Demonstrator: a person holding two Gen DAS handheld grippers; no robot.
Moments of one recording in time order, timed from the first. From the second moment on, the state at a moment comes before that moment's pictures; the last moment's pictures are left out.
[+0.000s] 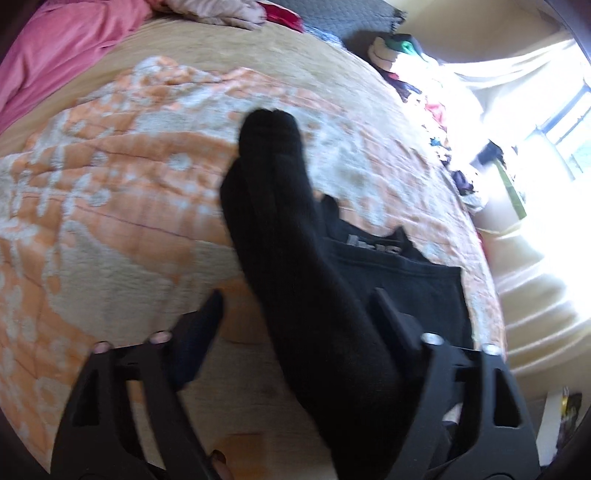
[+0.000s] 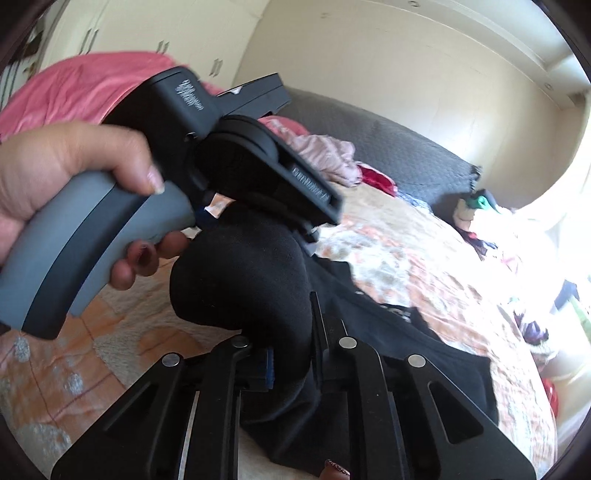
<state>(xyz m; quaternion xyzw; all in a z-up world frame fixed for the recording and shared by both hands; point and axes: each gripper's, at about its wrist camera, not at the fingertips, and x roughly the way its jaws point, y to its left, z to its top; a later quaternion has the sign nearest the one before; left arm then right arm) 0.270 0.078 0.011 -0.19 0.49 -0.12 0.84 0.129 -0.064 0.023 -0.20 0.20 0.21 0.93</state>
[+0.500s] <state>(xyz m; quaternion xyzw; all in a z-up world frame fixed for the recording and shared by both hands) 0.283 -0.050 0.050 -0.11 0.48 -0.15 0.86 0.118 -0.169 0.033 -0.10 0.21 0.15 0.96</state>
